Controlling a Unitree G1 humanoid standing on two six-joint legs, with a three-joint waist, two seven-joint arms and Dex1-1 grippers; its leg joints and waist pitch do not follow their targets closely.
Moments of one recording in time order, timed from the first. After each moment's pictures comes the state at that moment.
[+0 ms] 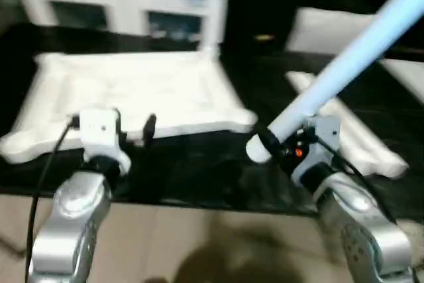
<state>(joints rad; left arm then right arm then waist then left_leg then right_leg) -0.05 0.27 0.07 -0.38 -0.19 0.45 -0.12 -0.05 -0.13 0.02 -0.39 0.35 0.60 0.23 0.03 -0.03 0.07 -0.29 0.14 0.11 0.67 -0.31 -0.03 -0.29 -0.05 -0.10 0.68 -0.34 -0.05</state>
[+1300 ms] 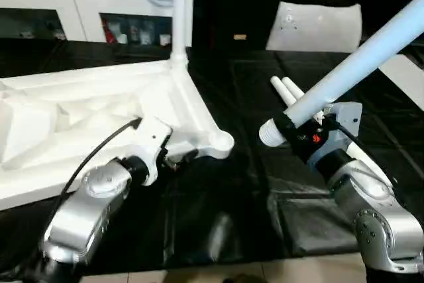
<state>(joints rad) -0.24 0.45 -0.19 -0.15 -0.18 0.60 -0.51 -0.13 -0.22 -0.09 -0.29 0.39 0.53 0.32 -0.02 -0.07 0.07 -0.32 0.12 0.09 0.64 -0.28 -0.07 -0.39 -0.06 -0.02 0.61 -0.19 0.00</state>
